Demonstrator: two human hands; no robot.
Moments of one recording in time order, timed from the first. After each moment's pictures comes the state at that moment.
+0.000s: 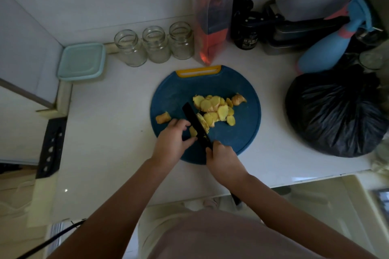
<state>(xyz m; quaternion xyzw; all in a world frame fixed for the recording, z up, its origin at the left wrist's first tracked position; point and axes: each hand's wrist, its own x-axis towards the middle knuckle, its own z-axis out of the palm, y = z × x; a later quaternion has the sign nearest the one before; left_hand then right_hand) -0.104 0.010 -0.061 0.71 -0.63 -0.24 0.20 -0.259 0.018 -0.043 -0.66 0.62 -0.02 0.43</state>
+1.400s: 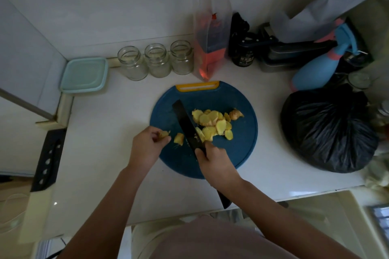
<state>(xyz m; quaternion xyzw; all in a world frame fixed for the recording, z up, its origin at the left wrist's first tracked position) -0.054 0.000 -0.056 0.79 -0.46 -0.28 0.27 -0.245 0.001 -0.023 -0.66 0.58 -0.11 0.47</state>
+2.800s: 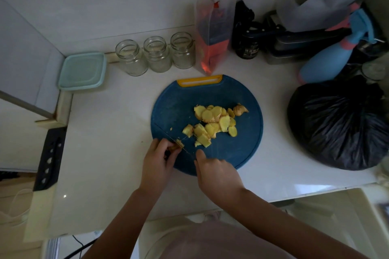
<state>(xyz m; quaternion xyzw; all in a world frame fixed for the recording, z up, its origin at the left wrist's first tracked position) -0.079 0.041 -0.084 0.70 -0.59 -0.18 0.35 -0.245 0.021 -0.036 -0.83 0.49 0.05 0.25</state>
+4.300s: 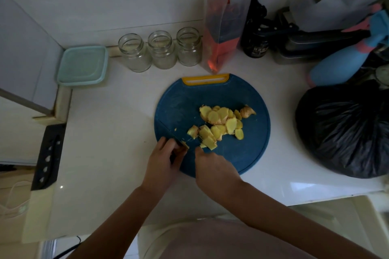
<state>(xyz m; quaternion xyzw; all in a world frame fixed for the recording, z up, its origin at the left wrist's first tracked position) -0.075 0.034 -0.083 0.68 -0.61 -0.21 0.34 -0.221 -0.001 -0.012 -0.80 0.48 0.12 0.34</state>
